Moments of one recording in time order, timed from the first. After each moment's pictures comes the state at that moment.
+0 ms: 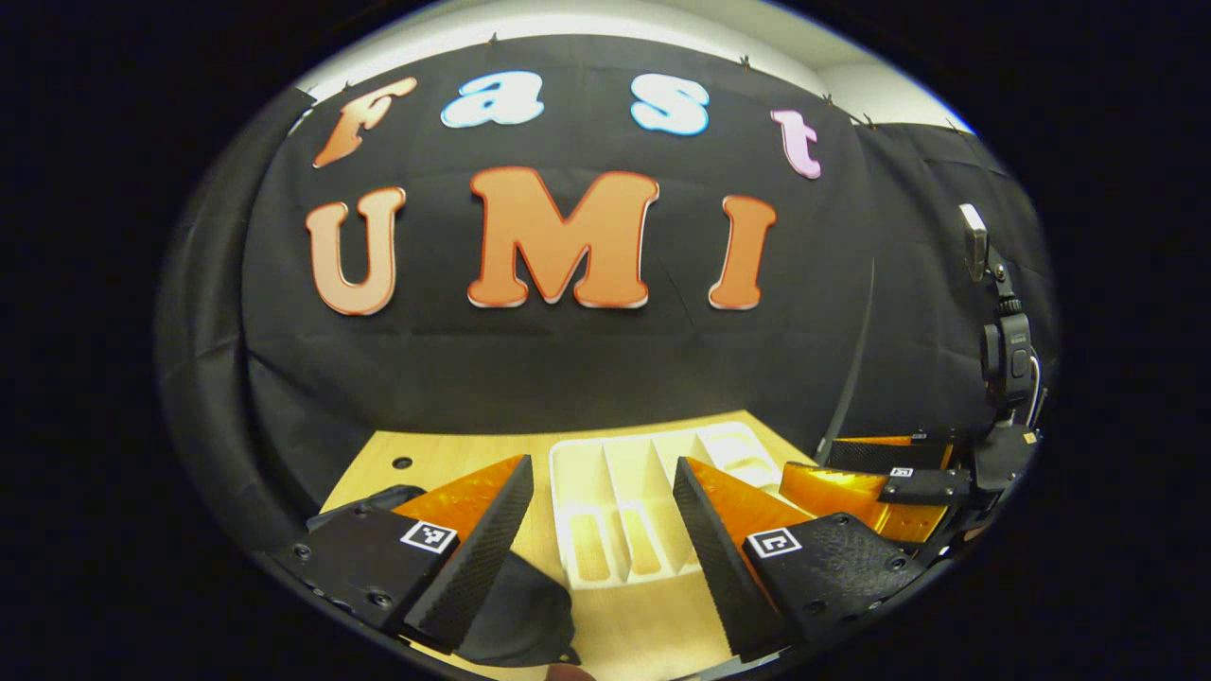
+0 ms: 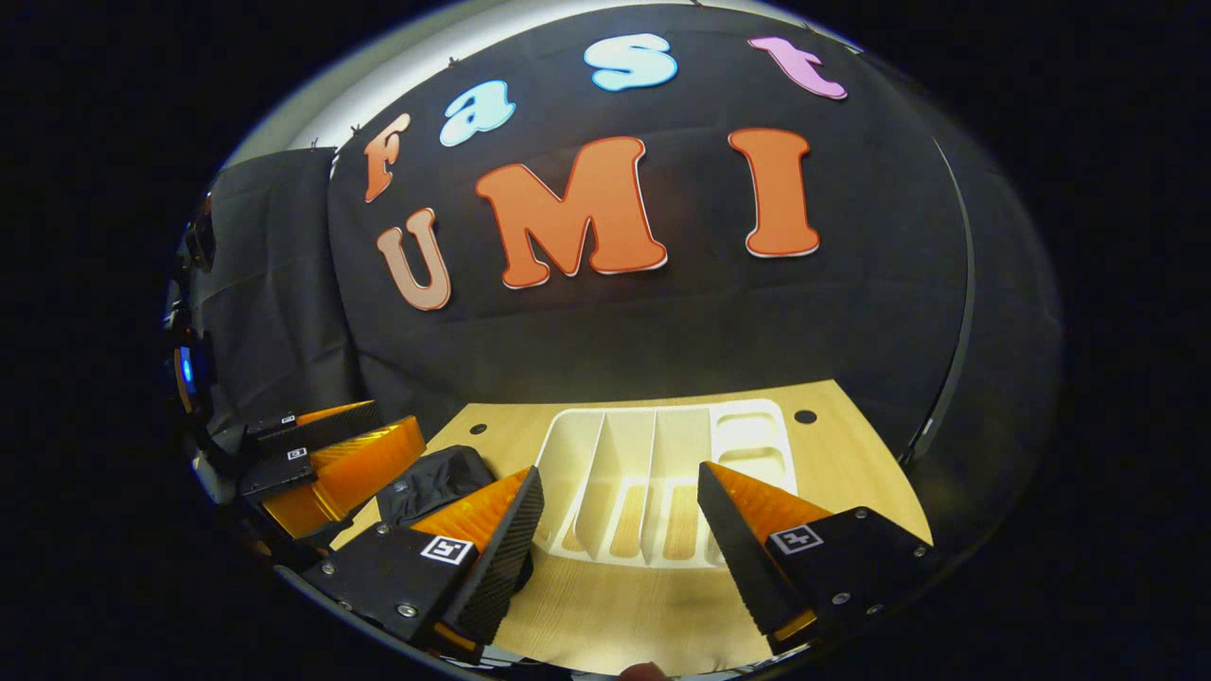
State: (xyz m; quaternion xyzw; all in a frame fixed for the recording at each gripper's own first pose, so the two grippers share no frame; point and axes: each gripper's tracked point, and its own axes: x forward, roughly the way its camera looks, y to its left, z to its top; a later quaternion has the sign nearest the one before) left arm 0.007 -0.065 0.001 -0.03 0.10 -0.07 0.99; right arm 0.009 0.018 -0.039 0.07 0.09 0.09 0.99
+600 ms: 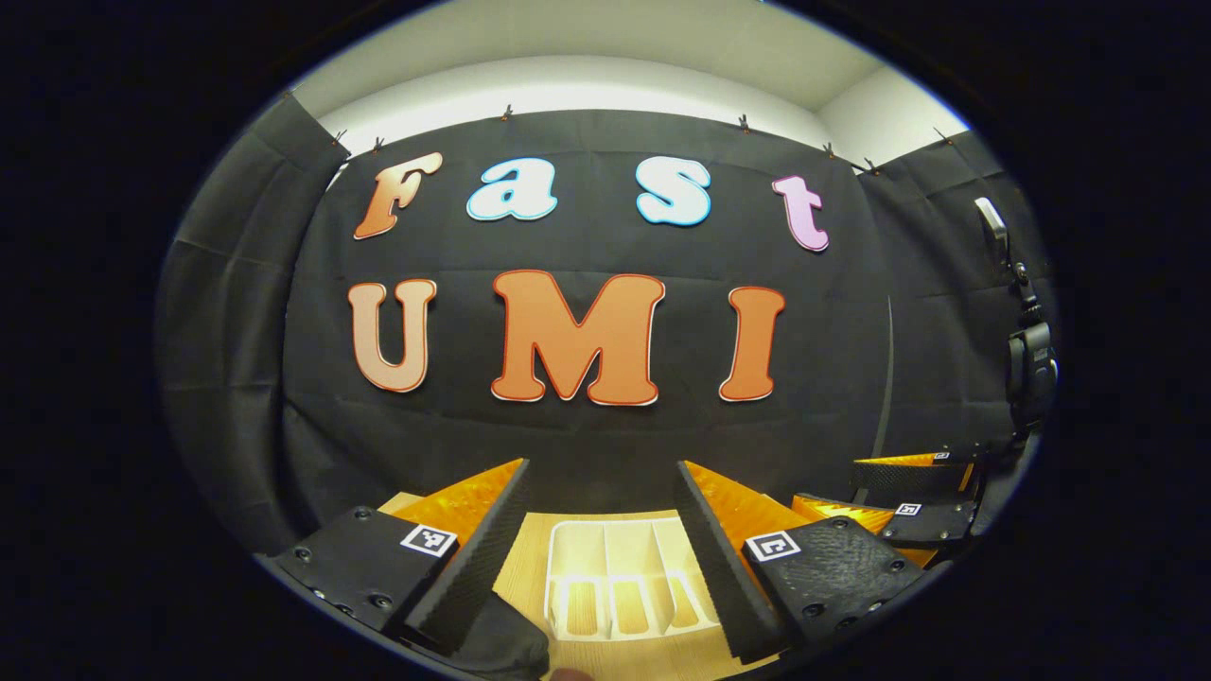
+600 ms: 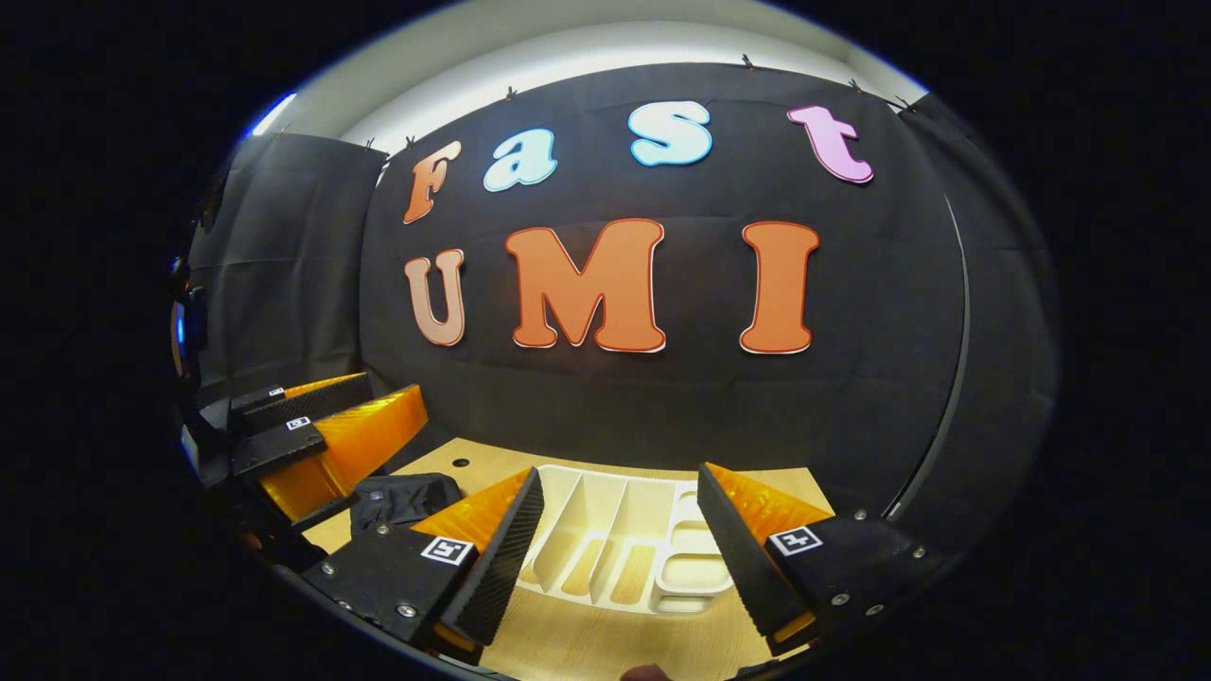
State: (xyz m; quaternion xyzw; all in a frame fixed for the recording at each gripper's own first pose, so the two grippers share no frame) left arm -0.020 -0.099 0.063 -0.02 -0.02 -0.03 1.00; right arm -0.004 -0.008 0.016 0.01 -0.01 0.08 1.00
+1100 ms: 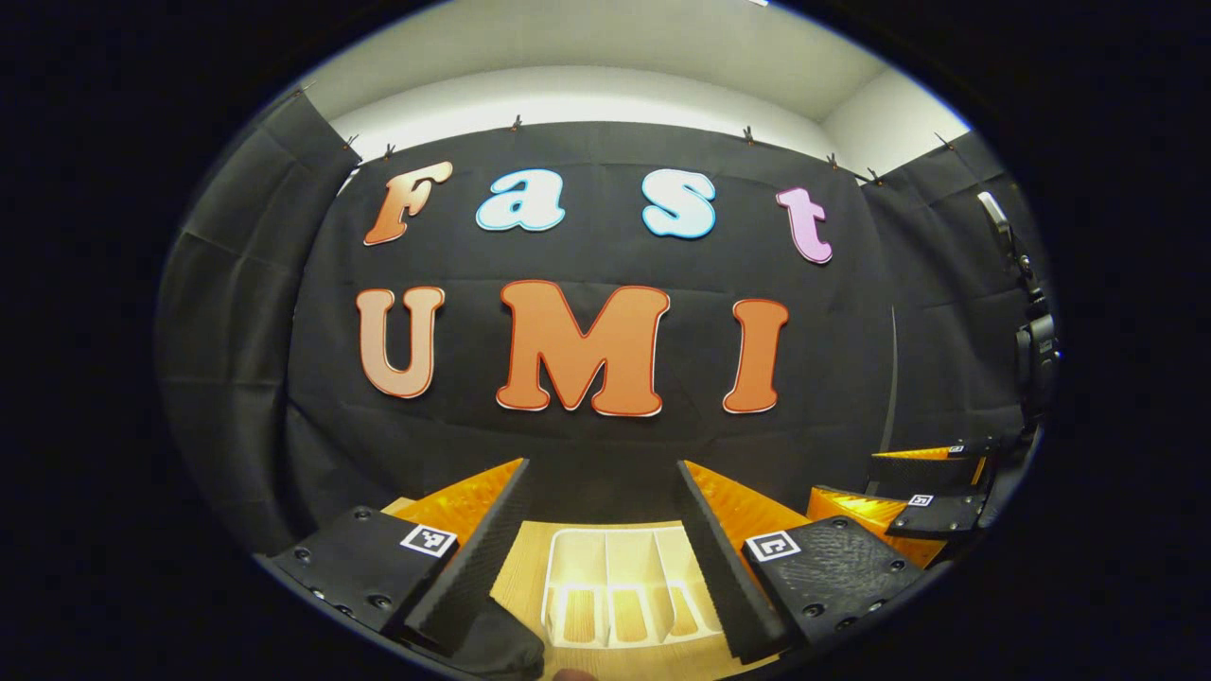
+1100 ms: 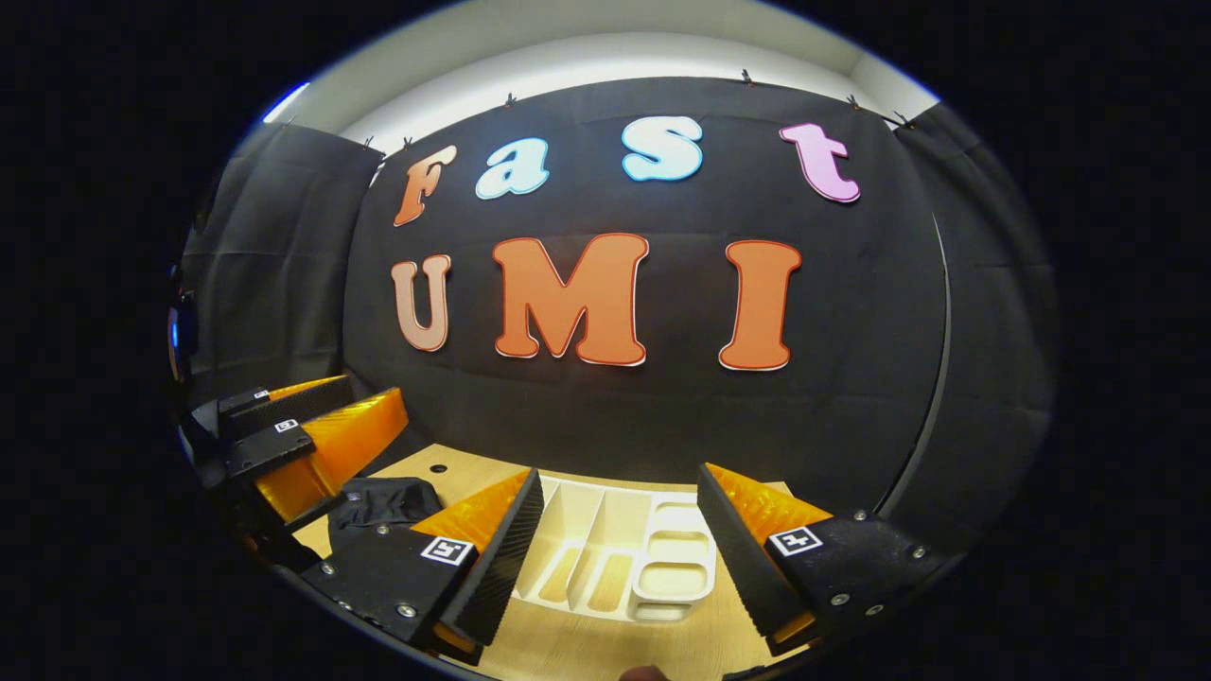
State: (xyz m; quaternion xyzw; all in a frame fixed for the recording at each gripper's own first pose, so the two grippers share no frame) left arm -0.023 -0.090 0.059 -0.04 -0.04 -0.01 1.00; right arm -0.009 -0.019 0.013 0.00 -0.03 0.05 1.00
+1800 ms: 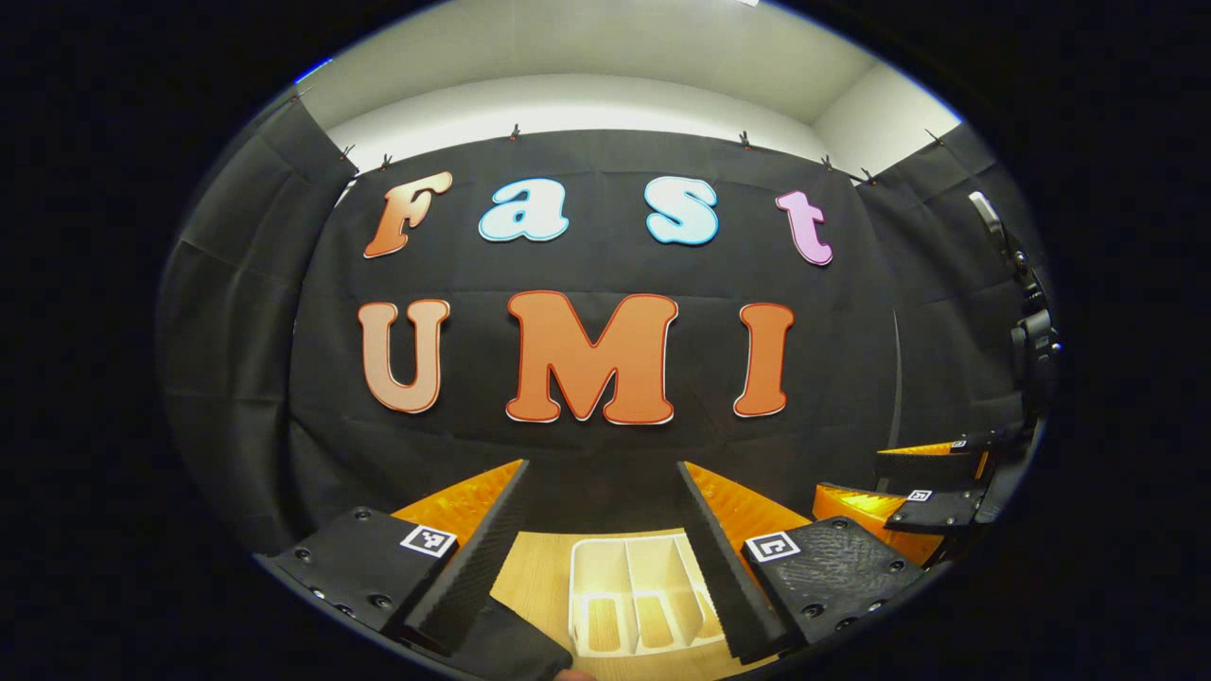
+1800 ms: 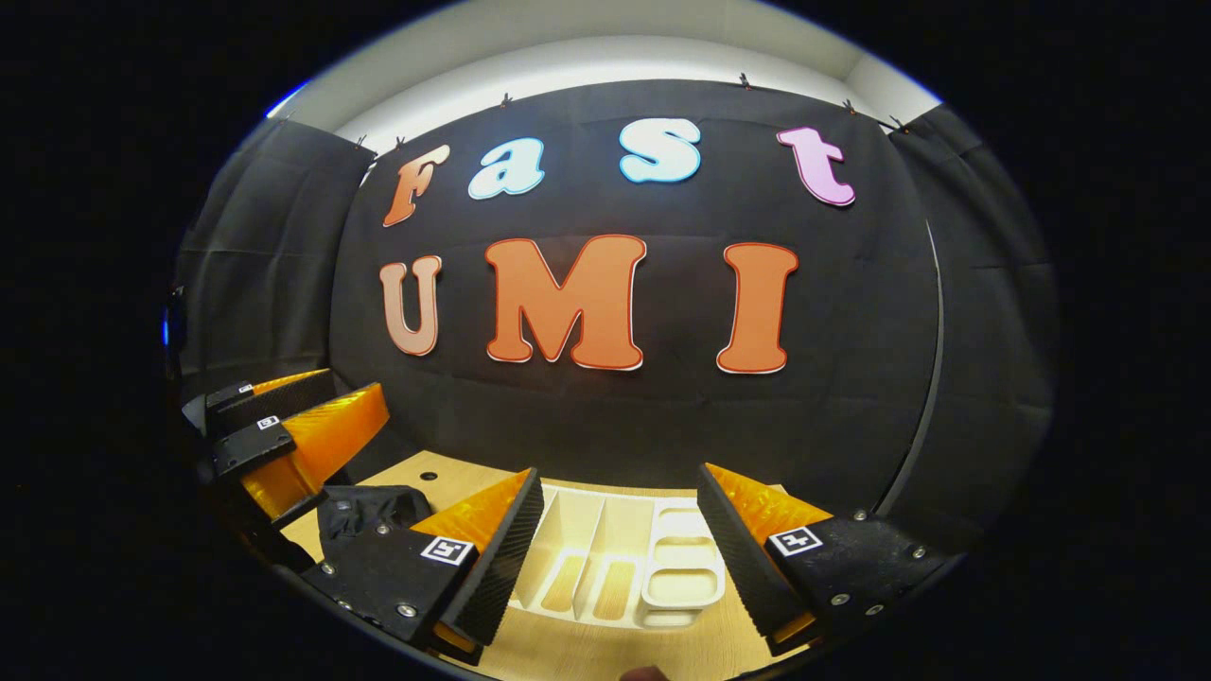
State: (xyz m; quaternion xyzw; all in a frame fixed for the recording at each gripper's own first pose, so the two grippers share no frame) left arm -0.007 -0.061 0.066 -0.02 -0.07 -0.02 1.00; right arm 0.009 -0.008 0.018 0.00 -0.04 0.02 1.00
